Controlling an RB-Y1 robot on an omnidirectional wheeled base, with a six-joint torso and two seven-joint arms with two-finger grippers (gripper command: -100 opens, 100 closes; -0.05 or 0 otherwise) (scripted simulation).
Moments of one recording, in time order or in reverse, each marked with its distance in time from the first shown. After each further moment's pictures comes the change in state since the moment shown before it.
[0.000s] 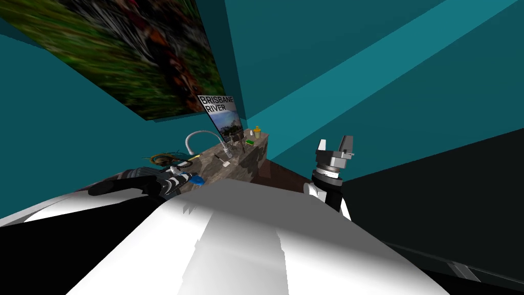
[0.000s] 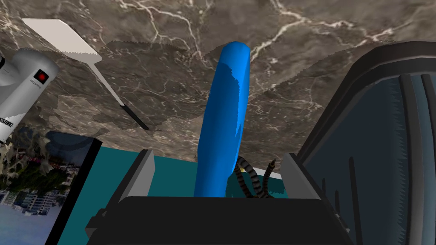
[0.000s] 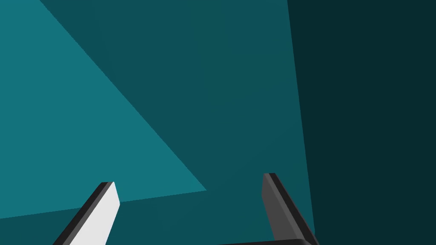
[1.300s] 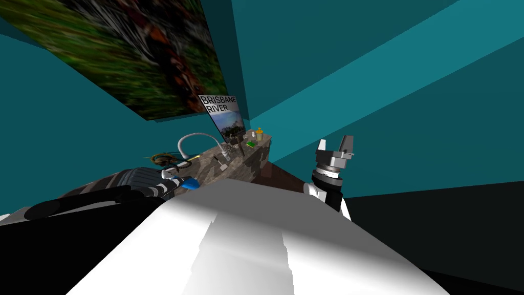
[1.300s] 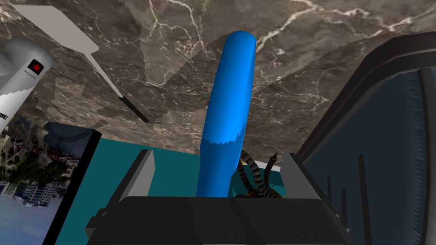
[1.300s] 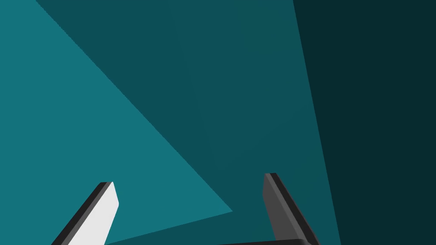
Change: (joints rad) left arm 0.046 -0.086 0.030 0.133 0.201 -0.169 -0.351; right arm 0.000 0.000 0.000 0.000 0.000 0.000 0.000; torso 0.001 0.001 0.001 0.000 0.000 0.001
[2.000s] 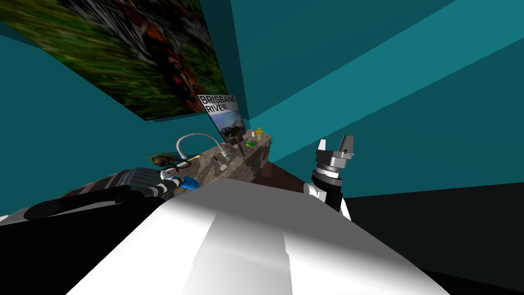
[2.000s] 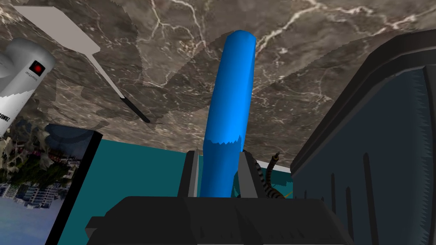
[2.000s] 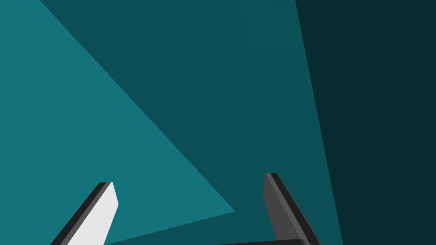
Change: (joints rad) left arm 0.000 0.000 0.001 0.000 0.000 0.000 -0.004; right arm 0.000 0.000 0.000 0.000 0.000 0.000 0.000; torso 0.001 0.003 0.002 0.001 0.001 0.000
